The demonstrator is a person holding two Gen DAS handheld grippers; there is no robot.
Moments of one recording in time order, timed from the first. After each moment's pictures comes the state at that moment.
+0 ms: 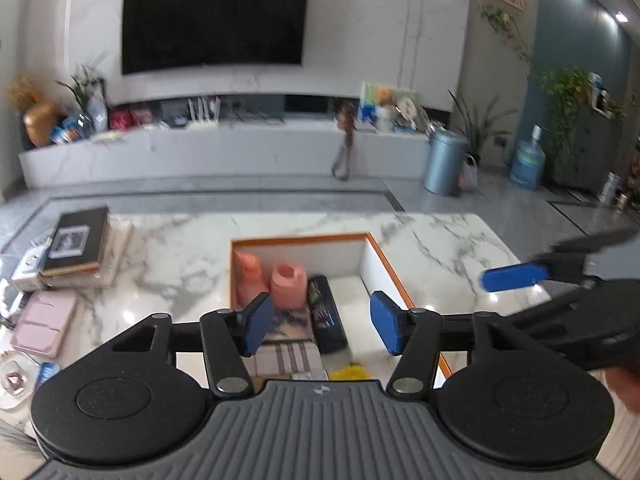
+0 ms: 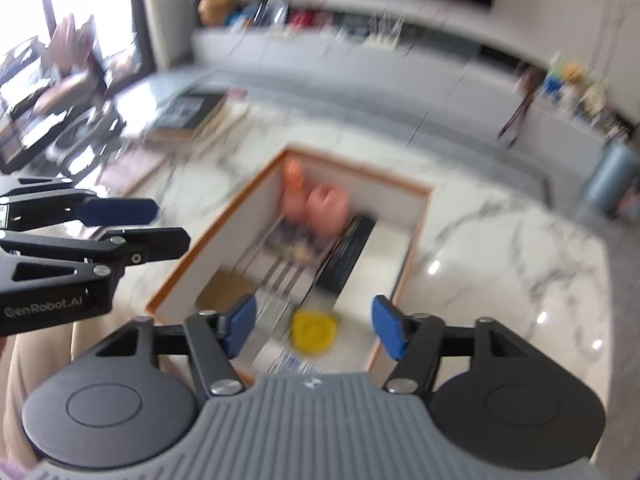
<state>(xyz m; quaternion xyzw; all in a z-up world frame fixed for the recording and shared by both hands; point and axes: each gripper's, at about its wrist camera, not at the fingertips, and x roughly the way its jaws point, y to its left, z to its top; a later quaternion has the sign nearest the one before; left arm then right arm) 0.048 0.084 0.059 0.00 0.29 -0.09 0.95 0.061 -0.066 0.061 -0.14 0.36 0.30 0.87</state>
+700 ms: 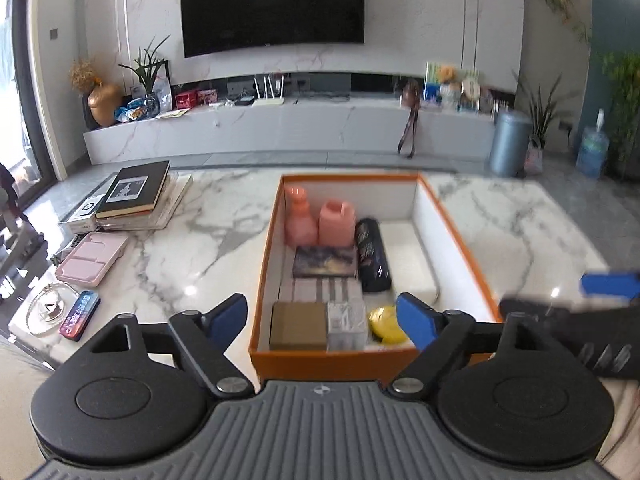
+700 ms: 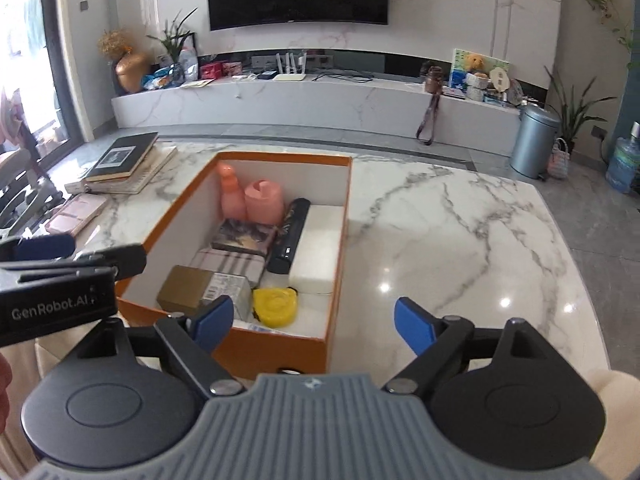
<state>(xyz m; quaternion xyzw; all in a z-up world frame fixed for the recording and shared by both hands) 0.011 0.059 -0.008 0.02 0.33 0.02 0.94 0.005 -0.111 0.006 -0.05 0.33 0.19 0.92</state>
